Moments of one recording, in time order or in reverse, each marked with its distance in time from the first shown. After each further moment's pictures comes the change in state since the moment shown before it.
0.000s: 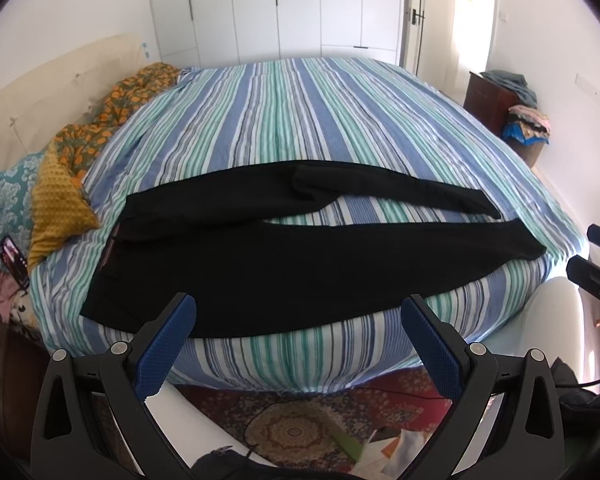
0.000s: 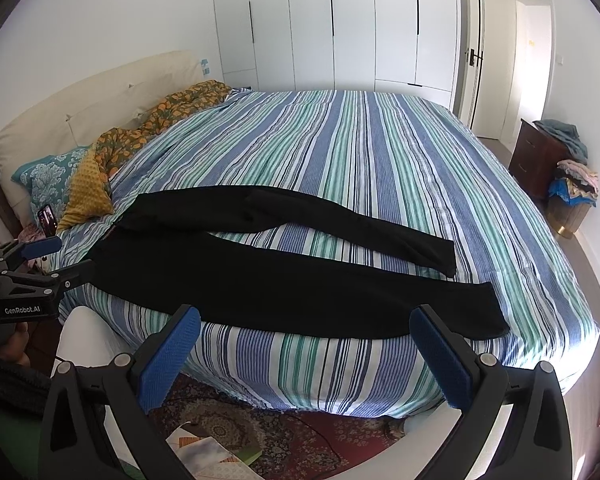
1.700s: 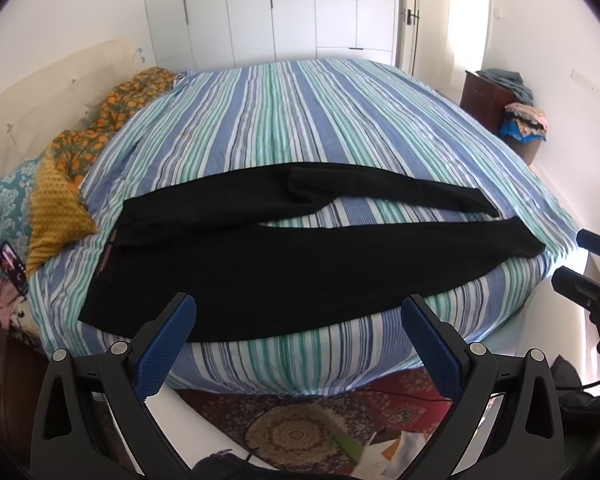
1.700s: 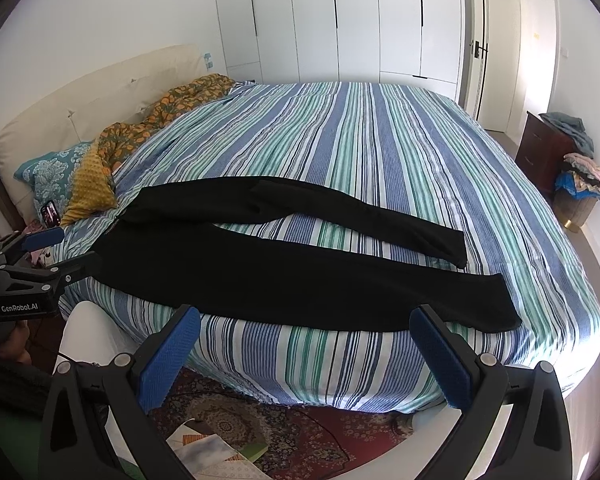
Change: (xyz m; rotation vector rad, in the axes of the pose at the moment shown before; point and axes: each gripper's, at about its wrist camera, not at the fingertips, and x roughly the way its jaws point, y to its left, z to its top) left arm 0.003 -0.005 0.001 0.018 -0.007 -0.004; right arm 0.013 0.005 -0.005 -0.012 0.017 0.011
